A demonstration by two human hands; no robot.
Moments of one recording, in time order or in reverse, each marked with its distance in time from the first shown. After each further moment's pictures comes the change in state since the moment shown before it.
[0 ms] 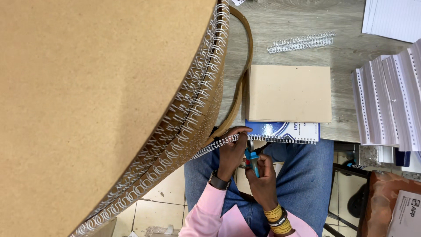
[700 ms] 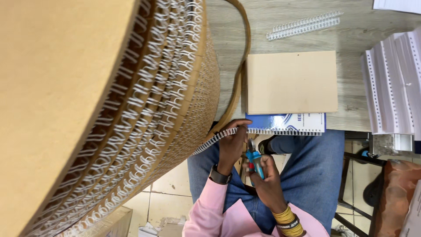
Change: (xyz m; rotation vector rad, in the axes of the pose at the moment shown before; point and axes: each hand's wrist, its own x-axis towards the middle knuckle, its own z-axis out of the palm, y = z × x) left_hand 0.013 -0.012 0.002 -0.064 -0.043 0.103; right_hand -0.014 0.003 -0.015 0.381 -0.164 0.196
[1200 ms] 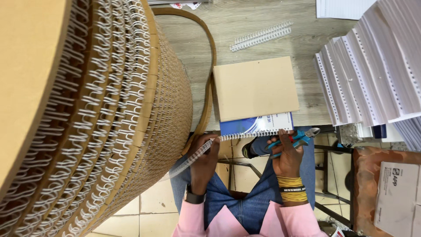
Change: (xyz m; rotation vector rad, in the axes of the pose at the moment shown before) left_hand -0.022 0.018 -0.024 0.153 0.071 0.129; right_hand 0.085 -0.044 -0.083 0.460 0.521 -0.276
